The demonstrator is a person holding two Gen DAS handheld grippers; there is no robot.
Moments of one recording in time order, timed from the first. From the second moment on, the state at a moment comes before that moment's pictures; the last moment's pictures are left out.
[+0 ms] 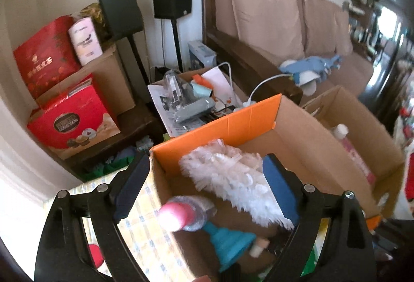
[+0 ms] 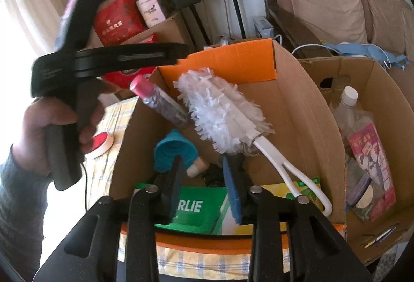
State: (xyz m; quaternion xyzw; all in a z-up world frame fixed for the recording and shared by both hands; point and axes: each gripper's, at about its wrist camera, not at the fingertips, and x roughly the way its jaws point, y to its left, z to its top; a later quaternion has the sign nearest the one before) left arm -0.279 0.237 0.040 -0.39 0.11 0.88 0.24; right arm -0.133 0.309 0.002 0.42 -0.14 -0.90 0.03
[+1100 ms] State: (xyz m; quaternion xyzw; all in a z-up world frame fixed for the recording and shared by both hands) left arm -0.166 -0.025 0.051 -0.38 -0.01 0.92 0.11; right arm -0.152 0.199 0.042 0.40 -0.08 -0.91 0.08
